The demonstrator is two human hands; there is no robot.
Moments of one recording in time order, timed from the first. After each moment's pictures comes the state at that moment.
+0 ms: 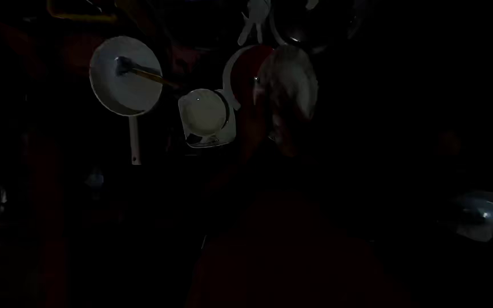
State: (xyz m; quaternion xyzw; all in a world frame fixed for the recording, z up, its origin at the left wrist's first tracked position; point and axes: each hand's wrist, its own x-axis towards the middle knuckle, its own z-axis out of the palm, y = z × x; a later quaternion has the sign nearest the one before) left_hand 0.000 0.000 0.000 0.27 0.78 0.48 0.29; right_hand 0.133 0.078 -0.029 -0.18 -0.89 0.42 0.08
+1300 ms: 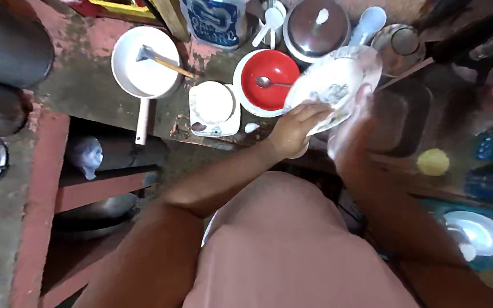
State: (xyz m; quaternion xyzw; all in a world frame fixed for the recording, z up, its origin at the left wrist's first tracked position) left_hand 0.076 0.015 0.000 0.67 0.61 0.41 0.08; right_hand 0.185 0.102 0.058 -0.40 -0.52 0.63 0.41
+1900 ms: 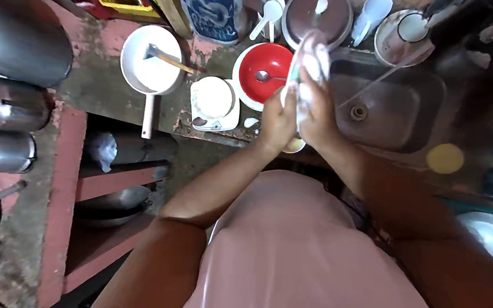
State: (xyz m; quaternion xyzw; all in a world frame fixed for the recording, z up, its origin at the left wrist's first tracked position) left_hand 0.099 0.013 0.052 0.34 0.71 0.58 0.20; right_hand 0.169 0.112 0.038 -0.17 -0.81 0.44 0.35
